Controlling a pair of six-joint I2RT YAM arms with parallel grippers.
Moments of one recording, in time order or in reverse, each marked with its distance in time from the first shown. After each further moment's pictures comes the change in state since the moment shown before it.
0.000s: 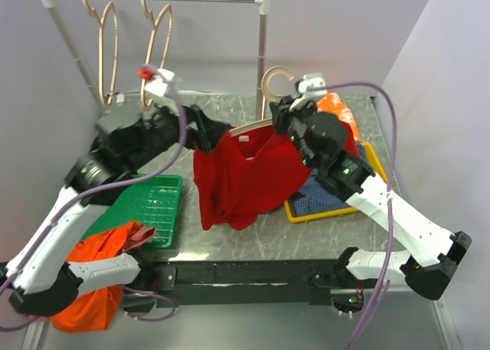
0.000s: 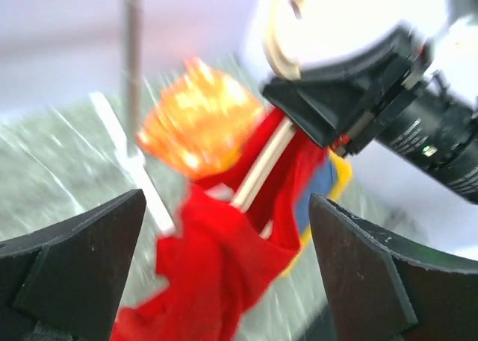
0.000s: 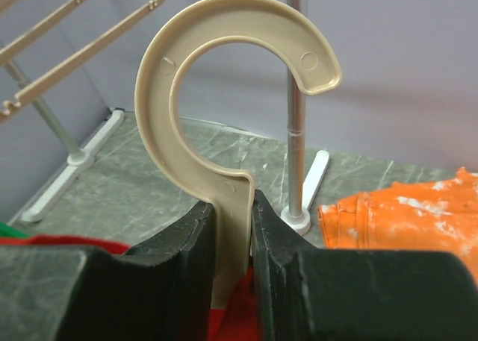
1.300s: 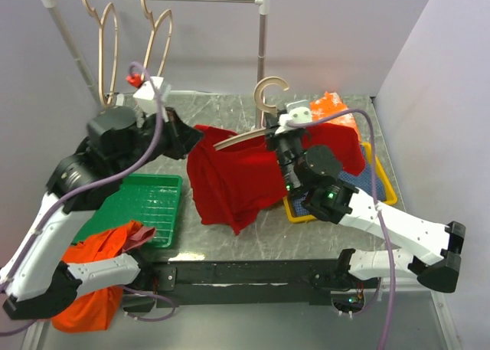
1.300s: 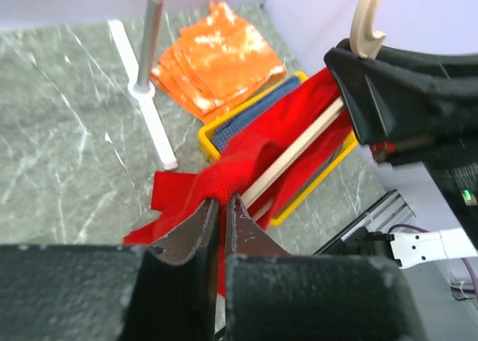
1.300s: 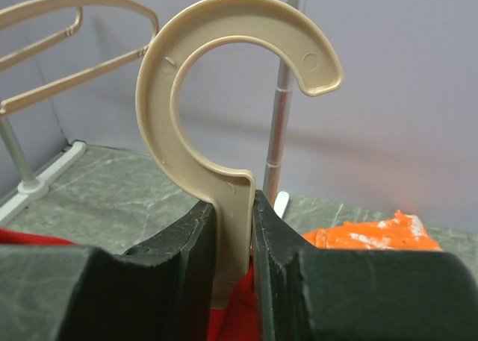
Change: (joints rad) left arm -0.001 -0.008 0.099 -0.269 -0.093 -0.120; right arm 0.259 -0.019 -0.143 0.386 0.314 -0.381
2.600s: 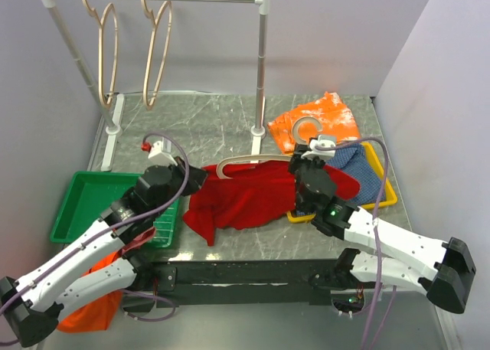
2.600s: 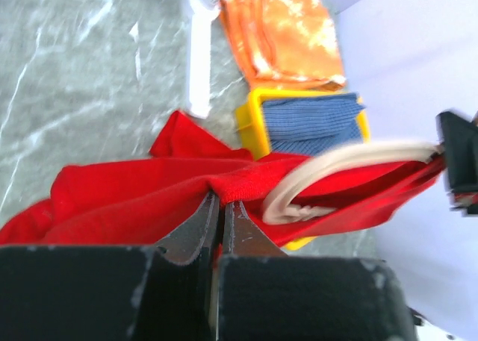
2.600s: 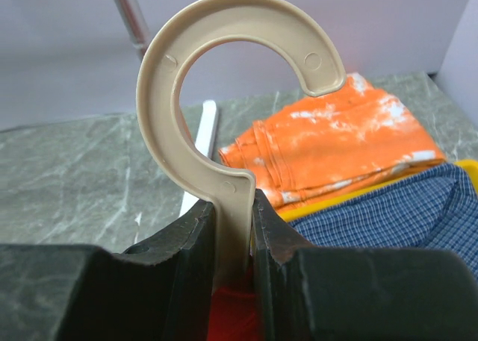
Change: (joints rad) left arm -0.051 -0.328 -0.956 0.535 -0.271 -0.468; right arm -0.160 -0.161 -0.457 0.006 0.220 0.409
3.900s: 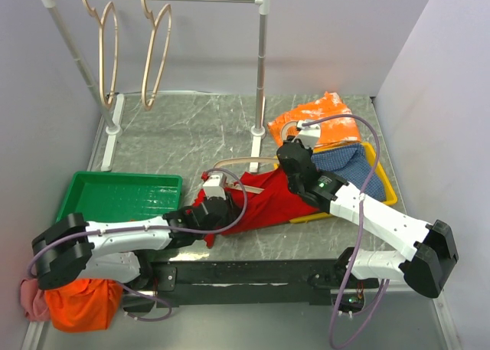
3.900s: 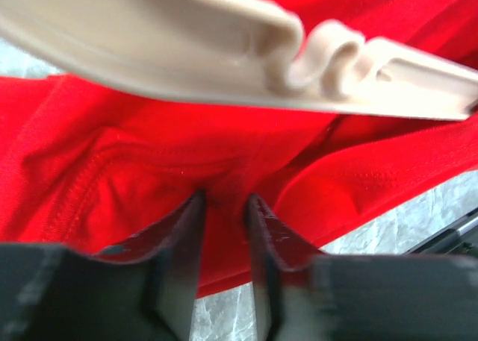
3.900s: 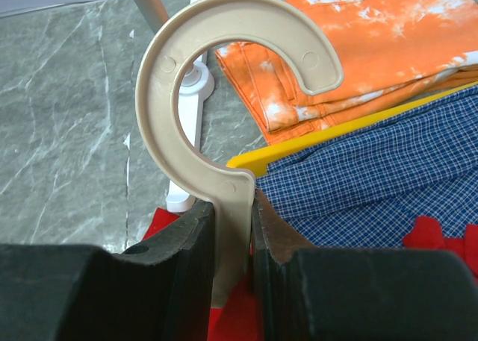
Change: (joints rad) left arm -0.335 0.441 -0.191 0.381 -0.137 0.025; right arm -0.119 0.197 0.247 -0.570 -0.216 0.414
